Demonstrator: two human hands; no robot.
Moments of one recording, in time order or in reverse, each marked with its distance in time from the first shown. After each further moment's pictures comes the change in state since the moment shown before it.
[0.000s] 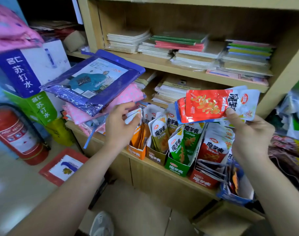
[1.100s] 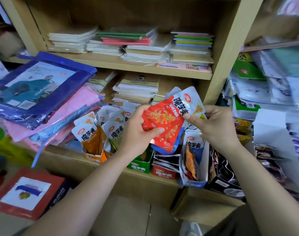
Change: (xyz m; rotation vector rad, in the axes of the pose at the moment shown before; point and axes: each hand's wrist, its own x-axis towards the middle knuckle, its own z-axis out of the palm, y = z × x) left_hand -0.046 0.085 0.126 -0.328 -0.487 -0.059; right_hand 0.020 -0.018 -0.073 -0.431 -0.347 -0.072
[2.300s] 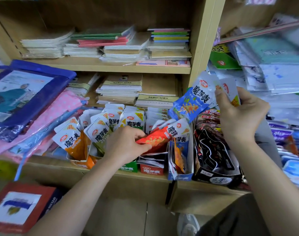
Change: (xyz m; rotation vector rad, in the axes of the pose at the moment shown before) left_hand -0.013 0.009 0.005 0.785 -0.222 0.000; right_hand -0.011 -0.003 -0.059 -0.138 0.662 -0.108
